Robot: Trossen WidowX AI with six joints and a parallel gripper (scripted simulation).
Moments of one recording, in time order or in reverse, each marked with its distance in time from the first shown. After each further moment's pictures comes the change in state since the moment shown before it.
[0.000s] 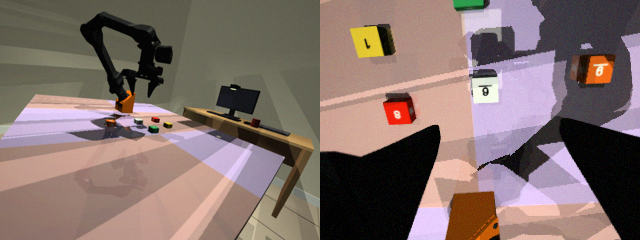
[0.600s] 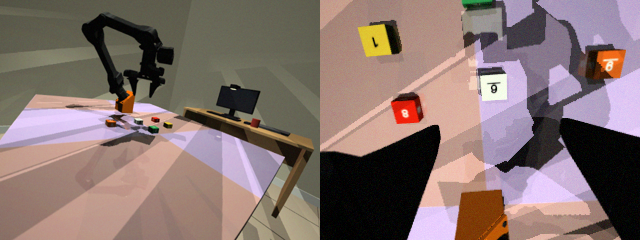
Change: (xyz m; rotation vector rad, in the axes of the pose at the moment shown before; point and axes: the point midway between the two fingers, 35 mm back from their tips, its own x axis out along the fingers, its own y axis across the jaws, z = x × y) arm 0.001 0.011 -0.003 0.013 0.005 0.000
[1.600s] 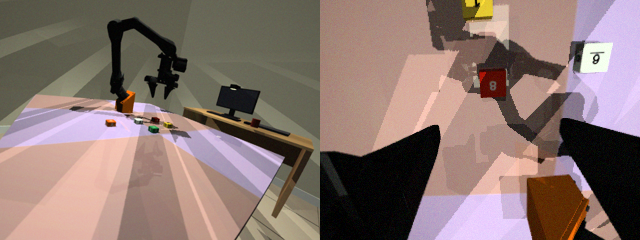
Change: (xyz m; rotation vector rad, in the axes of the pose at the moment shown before) arm 0.000 0.120 -0.030 -0.013 -0.001 0.003
